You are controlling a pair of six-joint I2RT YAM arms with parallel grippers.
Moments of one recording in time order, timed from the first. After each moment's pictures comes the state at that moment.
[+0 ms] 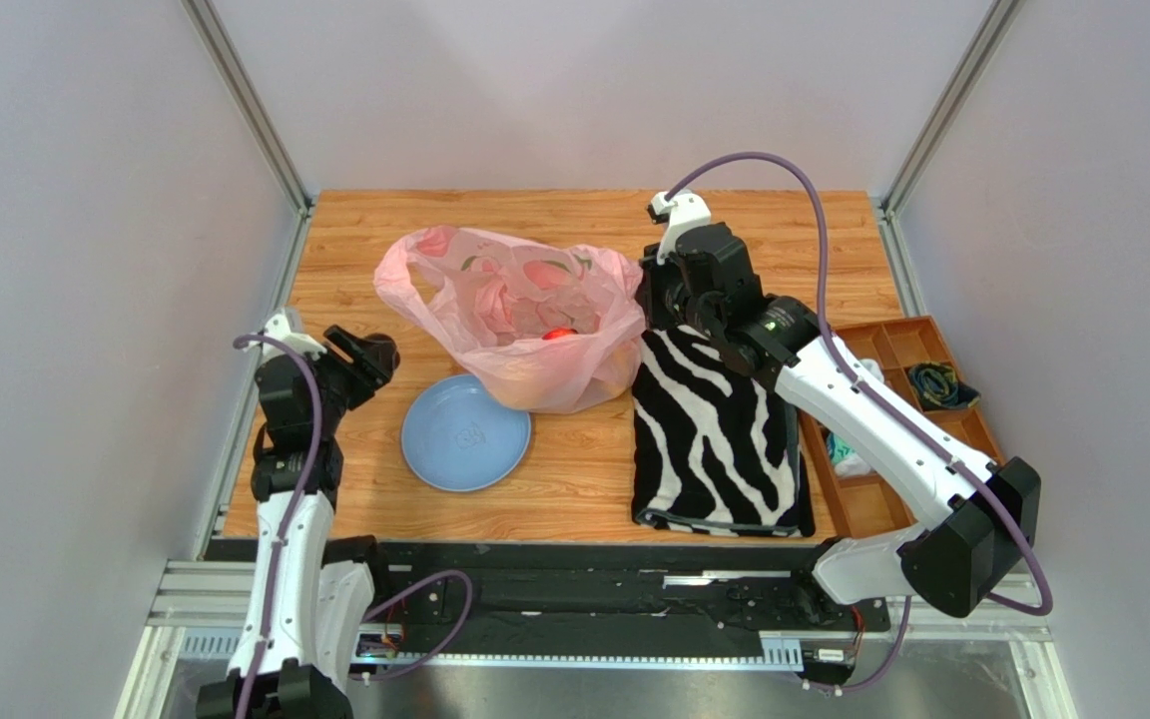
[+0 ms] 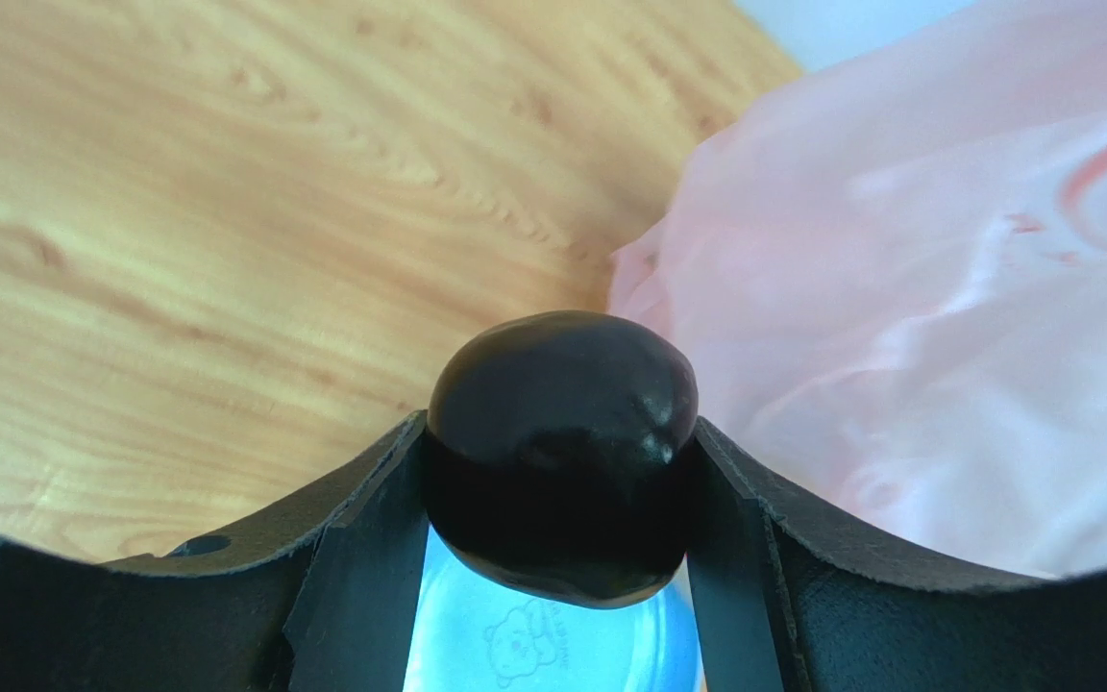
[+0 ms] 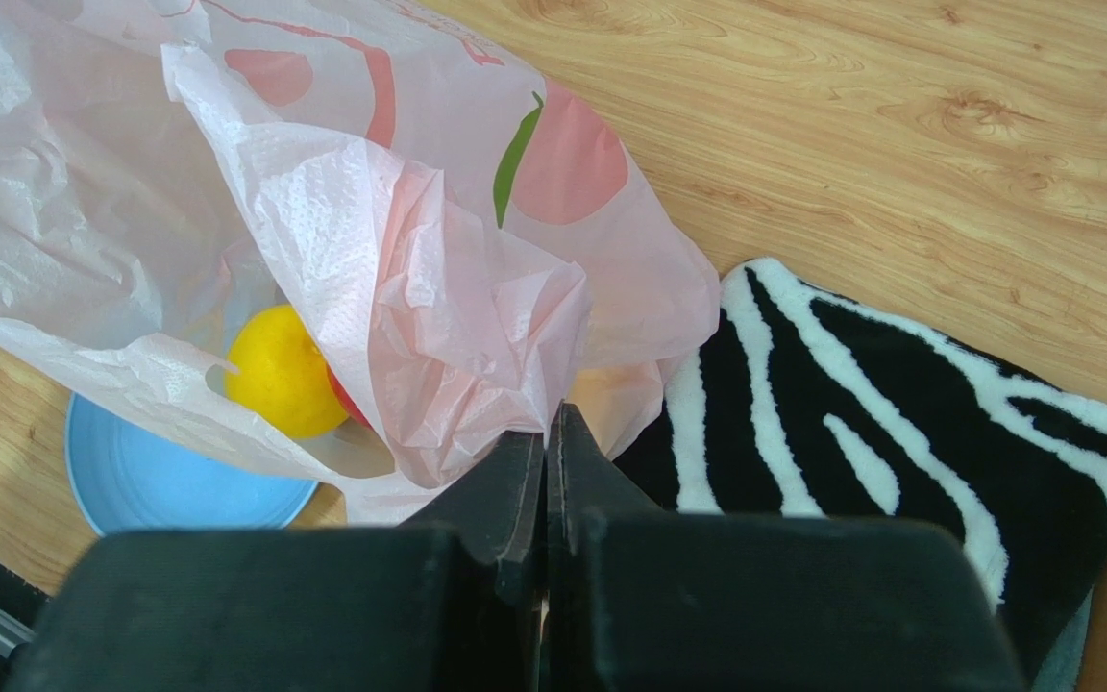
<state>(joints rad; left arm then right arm) 0.19 0.71 0.47 -0.10 0.20 -0.59 0.66 1.36 1.32 -0.43 0.14 0.24</state>
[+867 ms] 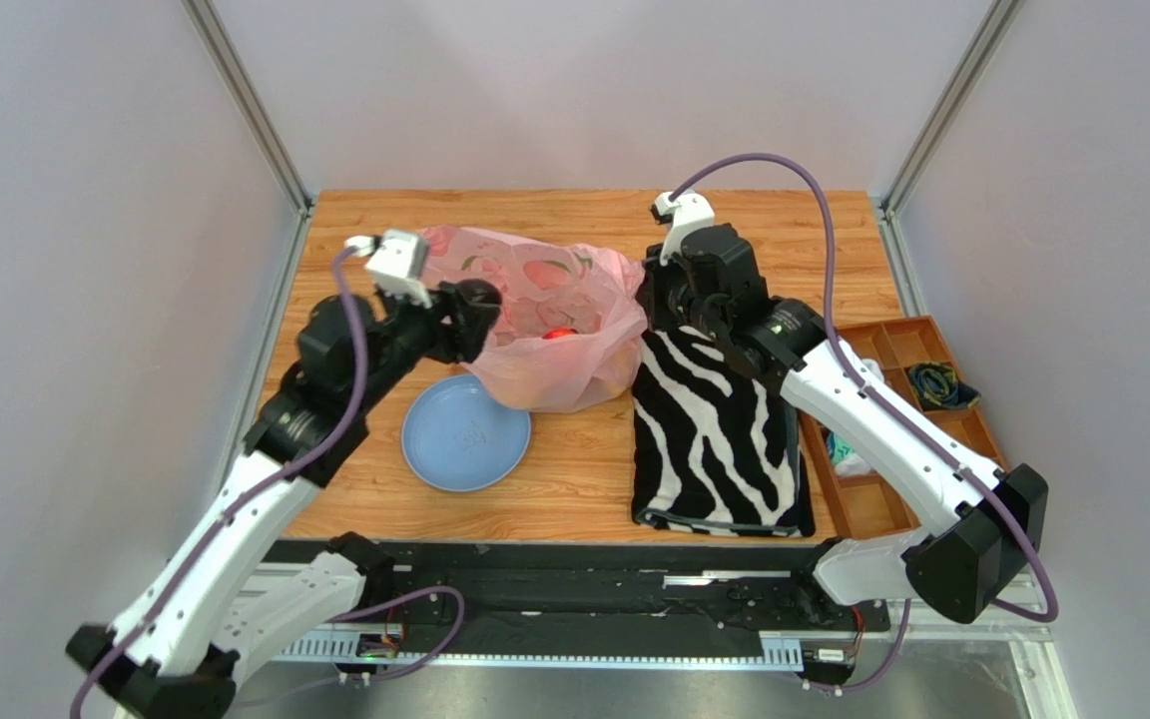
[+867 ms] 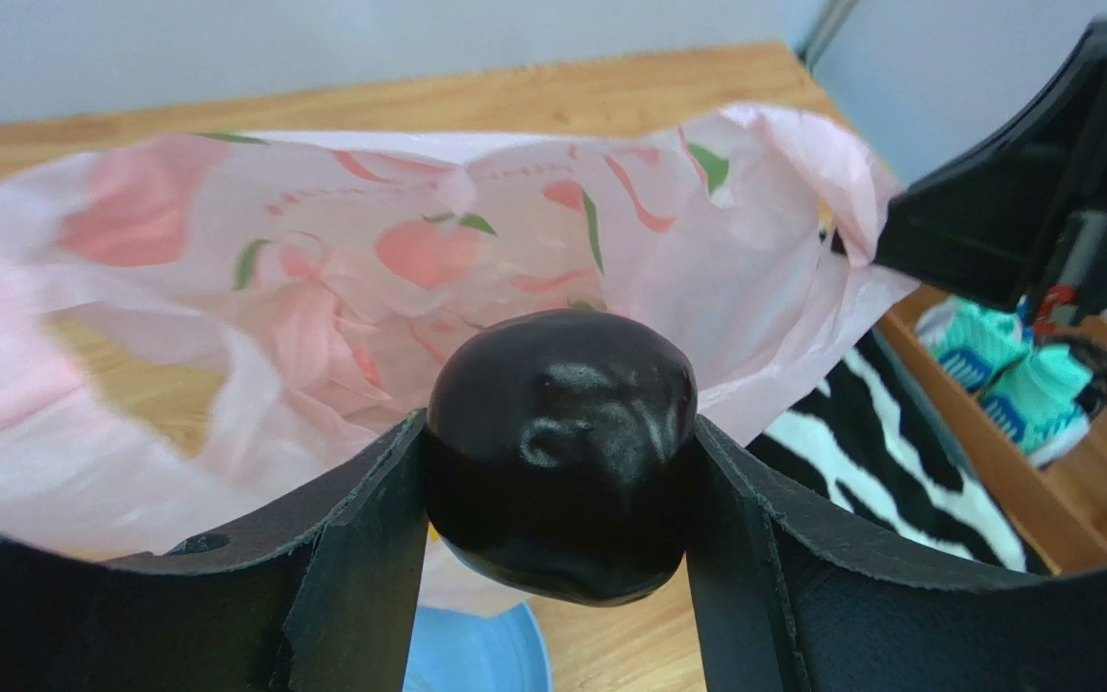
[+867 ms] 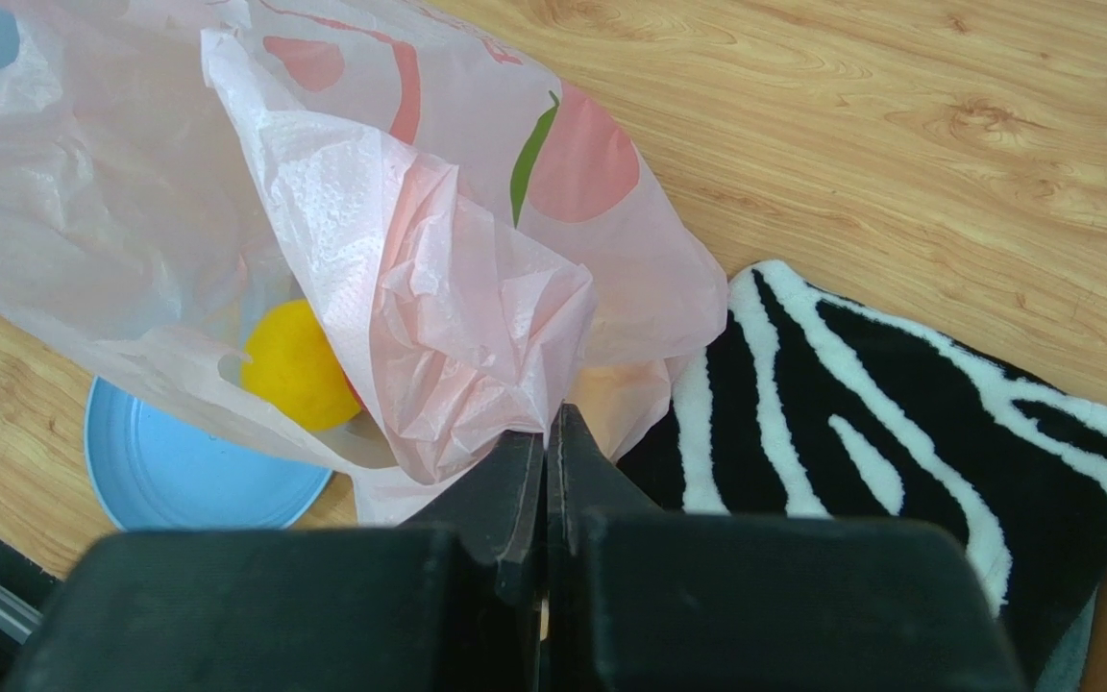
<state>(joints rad) -0.49 0.83 0.99 -0.29 0.01 -0.24 0.66 1.34 1.32 -0.43 0.12 0.24</state>
